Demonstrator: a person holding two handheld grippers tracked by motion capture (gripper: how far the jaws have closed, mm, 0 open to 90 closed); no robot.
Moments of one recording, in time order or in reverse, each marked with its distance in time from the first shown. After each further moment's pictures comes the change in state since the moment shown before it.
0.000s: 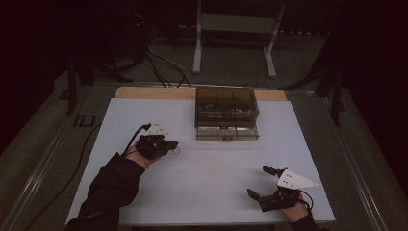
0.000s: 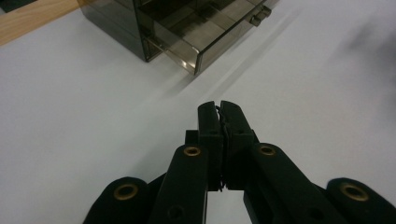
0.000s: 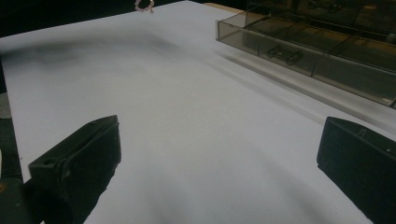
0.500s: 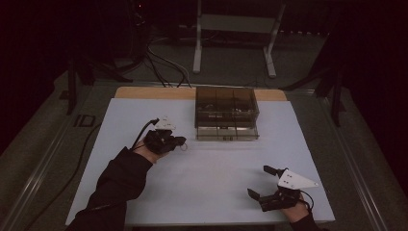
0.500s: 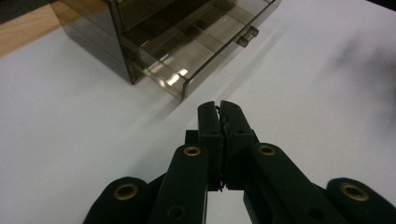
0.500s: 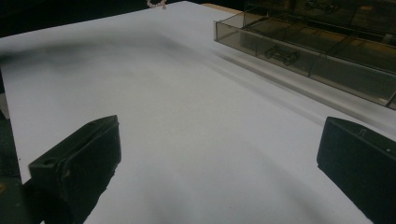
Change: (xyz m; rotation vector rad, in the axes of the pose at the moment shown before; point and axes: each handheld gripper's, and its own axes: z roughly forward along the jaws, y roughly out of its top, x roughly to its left) left arm -0.004 0.021 0.013 -0.018 -0.036 0.017; right arm 0.000 0.000 -0.001 0.000 -0.006 0.003
